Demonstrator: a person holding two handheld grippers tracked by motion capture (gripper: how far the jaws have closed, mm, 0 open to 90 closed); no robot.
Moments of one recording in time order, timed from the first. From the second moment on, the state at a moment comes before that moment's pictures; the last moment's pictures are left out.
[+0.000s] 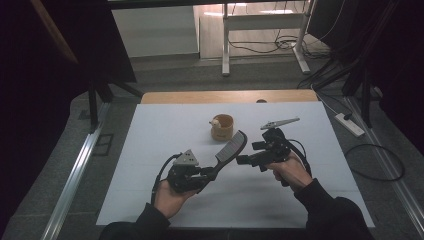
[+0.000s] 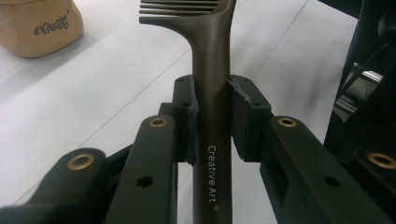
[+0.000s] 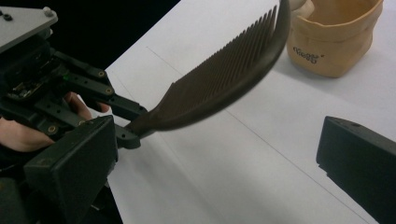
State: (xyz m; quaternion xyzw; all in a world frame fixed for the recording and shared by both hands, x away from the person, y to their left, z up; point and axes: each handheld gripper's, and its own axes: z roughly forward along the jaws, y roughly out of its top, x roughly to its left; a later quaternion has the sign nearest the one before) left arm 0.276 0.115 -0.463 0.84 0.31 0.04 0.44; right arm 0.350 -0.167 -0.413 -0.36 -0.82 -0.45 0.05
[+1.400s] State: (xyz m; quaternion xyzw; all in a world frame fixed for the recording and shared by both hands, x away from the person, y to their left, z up) left arm 0.265 0.105 -0.467 0.85 0.29 0.09 0.43; right arm 0.363 -0.163 -0.419 -0.38 -0.79 -0.46 0.13
